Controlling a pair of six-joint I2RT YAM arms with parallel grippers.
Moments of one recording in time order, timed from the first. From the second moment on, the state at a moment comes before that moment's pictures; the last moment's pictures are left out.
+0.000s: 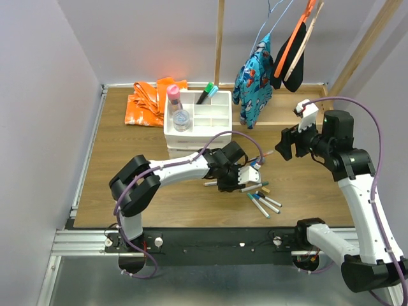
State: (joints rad) left arm -0.99 1.78 1.23 -0.51 0.36 0.58; right arm 0.14 0.97 1.16 -0.80 -0.35 -0.23
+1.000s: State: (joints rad) left arm -0.99 1.94 1.34 -0.55 0.23 0.55; right arm 0.10 0.87 1.13 -0.81 -0.35 -0.19
